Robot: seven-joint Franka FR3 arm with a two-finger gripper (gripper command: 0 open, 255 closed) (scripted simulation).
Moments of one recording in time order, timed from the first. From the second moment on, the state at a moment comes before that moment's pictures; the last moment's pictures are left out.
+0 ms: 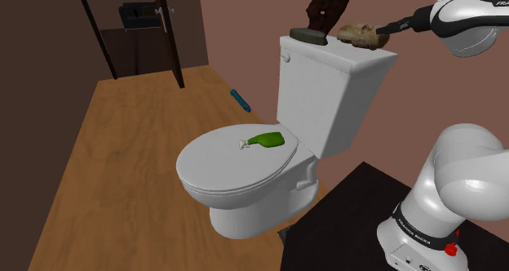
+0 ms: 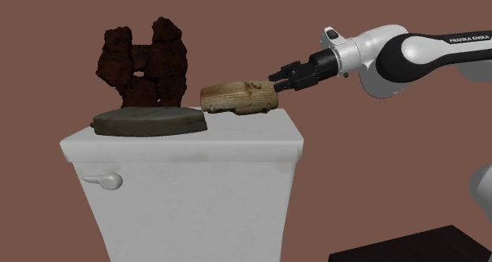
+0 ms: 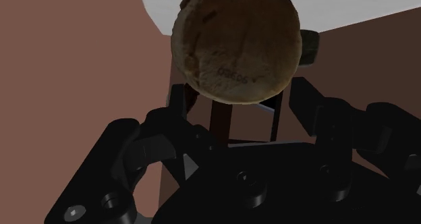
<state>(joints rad) 0.24 -0.96 -1.01 -2.50 -0.22 2.96 -0.78</state>
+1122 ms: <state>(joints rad) 0.23 -0.95 -0.95 -2.43 -0.20 2.89 -0.74</state>
